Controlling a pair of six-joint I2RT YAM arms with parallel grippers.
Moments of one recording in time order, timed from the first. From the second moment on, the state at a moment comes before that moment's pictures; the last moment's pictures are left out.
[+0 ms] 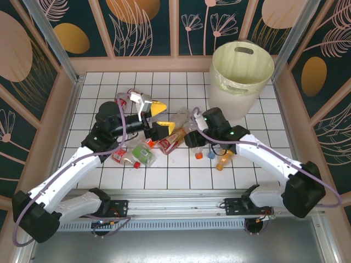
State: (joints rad) left arm -0.58 1.08 0.93 0.15 0.71 -0.29; right arm 0.66 1.23 0.91 -0.46 -0.26 0.24
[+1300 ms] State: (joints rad) left arm -0.58 1.20 0.90 0.29 0.77 -0.34; right arm 0.07 1.49 1.55 -0.24 -0.32 0.33
